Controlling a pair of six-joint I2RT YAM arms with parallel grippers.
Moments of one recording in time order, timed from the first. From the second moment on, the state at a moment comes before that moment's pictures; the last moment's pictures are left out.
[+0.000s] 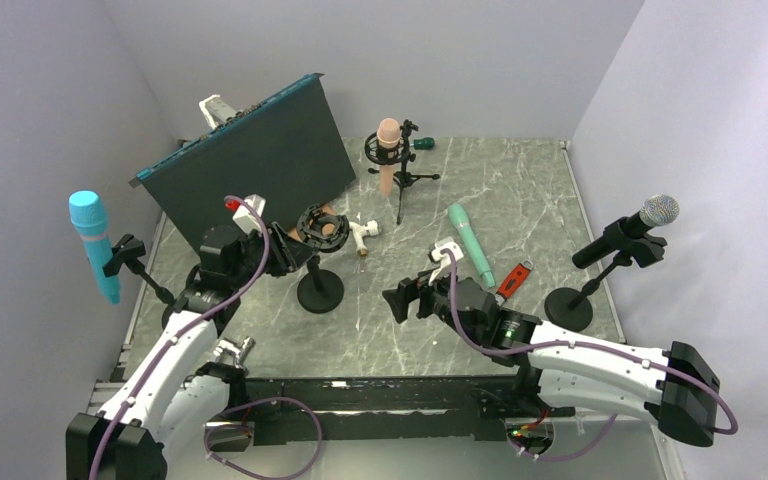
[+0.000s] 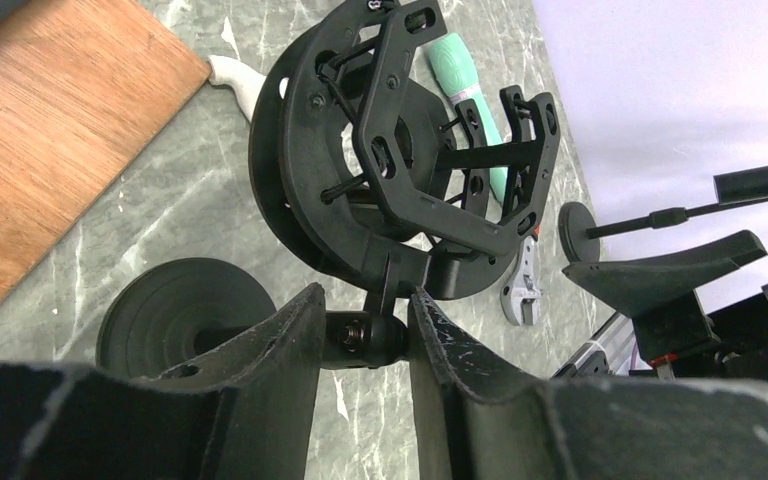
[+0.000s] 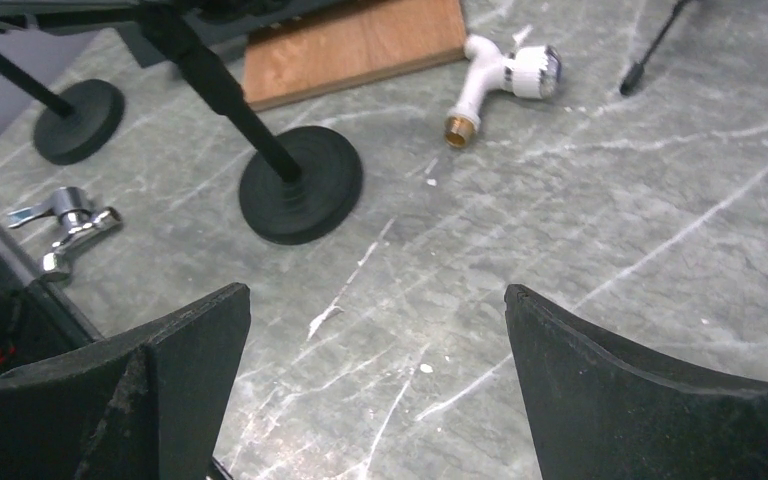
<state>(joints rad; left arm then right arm) -0.22 0.86 0.53 -0.01 0.44 -0.62 1.08 0.87 0.44 0.18 0.37 0.36</state>
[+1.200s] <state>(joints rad) -0.22 0.90 1.28 -0.41 0.45 -0.33 0.71 1.42 1.39 -0.28 0.44 0.36</state>
